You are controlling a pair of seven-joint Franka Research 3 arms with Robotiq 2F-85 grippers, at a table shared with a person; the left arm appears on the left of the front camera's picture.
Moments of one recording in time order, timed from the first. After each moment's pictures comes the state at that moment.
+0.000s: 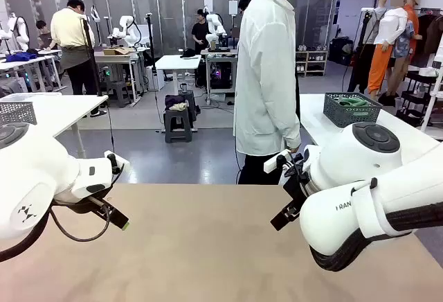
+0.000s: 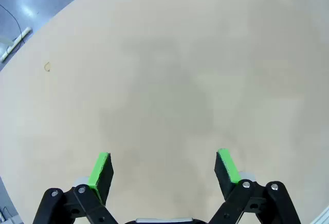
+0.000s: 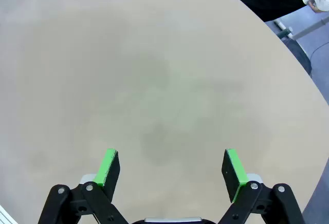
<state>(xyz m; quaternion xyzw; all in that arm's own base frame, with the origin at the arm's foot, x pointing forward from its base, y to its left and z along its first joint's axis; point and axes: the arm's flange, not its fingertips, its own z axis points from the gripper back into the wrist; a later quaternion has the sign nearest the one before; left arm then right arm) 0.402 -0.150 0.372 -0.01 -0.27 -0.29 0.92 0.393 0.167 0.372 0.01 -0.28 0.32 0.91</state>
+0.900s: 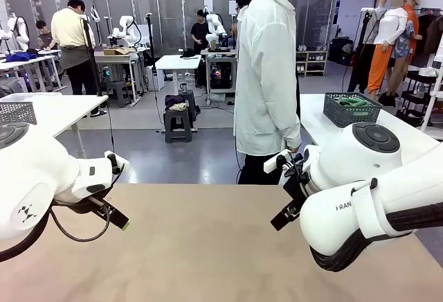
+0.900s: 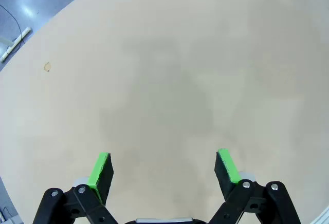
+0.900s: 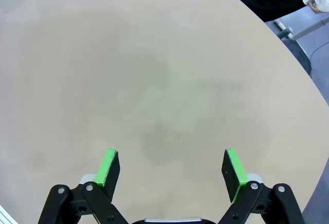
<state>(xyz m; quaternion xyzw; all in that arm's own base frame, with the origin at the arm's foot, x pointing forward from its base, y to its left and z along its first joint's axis) 0.401 -0.150 0.372 -0.01 -0.27 -0.29 0.92 0.393 0.167 0.372 0.01 -0.28 0.32 0.90</state>
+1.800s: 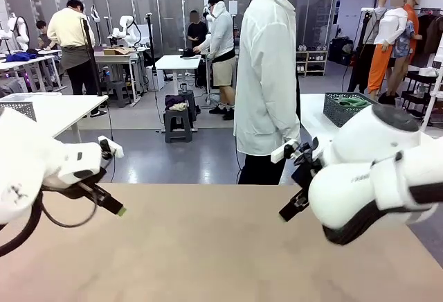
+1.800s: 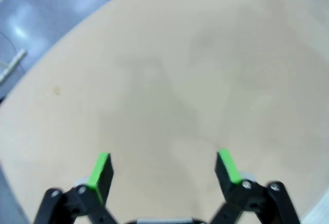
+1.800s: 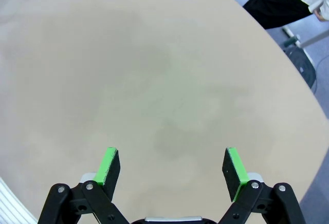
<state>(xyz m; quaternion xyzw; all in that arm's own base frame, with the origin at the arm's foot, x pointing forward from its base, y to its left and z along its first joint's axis) 0.409 -0.126 0.415 -0.05 -0.30 -0.33 0.89 0.396 0.139 0.413 0.04 -0.27 0.36 0.89</state>
